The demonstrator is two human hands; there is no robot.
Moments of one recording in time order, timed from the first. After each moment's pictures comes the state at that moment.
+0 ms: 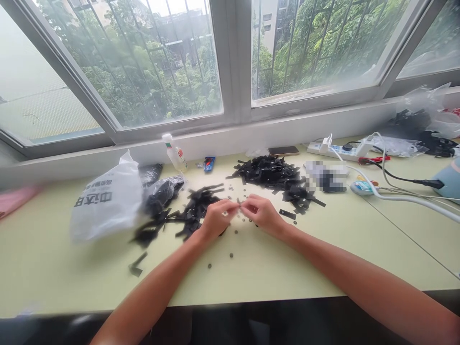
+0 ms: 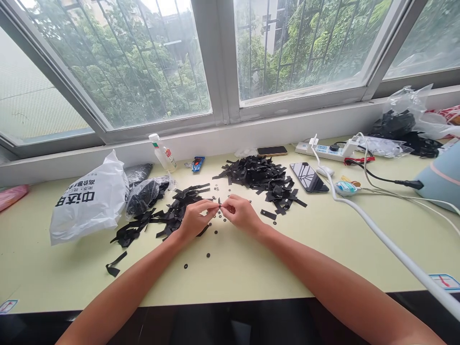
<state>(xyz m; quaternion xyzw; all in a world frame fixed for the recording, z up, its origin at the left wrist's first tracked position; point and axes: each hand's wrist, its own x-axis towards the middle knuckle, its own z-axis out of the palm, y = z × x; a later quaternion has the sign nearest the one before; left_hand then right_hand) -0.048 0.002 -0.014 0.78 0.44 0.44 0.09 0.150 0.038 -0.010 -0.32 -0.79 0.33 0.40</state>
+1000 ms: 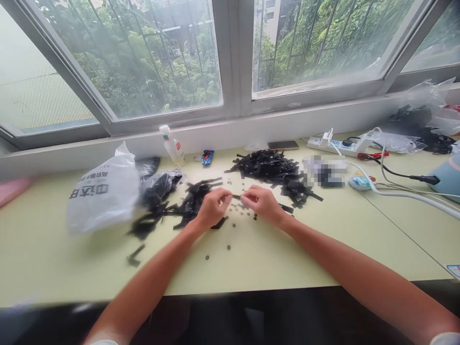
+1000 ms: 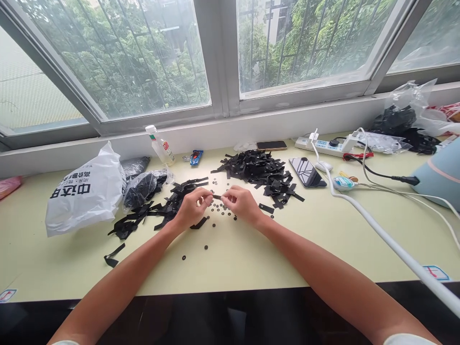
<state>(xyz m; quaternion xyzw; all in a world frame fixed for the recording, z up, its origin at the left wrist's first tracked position) -0.056 0.006 -0.006 0.77 0.50 0.38 0.11 0.158 0.048 -0.006 -0.35 -0.79 0.31 0.38</state>
